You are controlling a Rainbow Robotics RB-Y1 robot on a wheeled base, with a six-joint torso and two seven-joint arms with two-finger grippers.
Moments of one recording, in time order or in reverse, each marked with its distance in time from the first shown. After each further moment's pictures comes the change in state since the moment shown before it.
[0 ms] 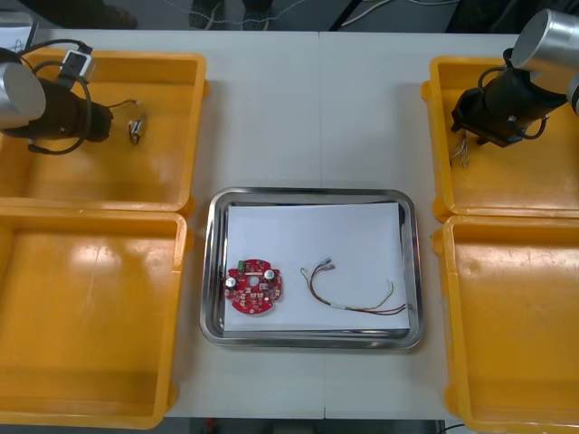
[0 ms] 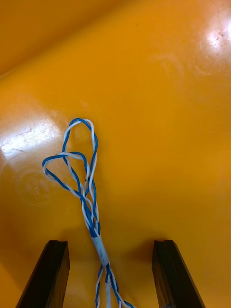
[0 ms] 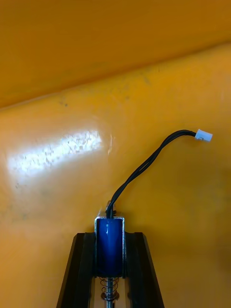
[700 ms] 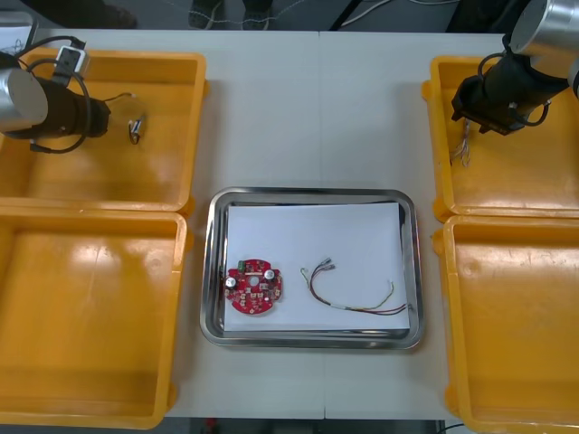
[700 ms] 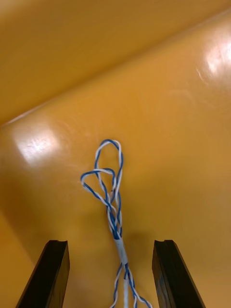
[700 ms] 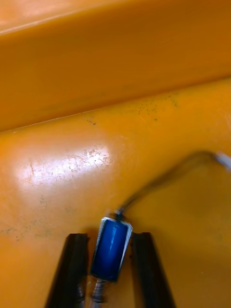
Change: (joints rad) right arm -0.049 0.000 0.000 0.023 0.037 0.004 -0.009; left arm 0.000 -0.023 0.027 0.038 -0.039 -0.106 0.009
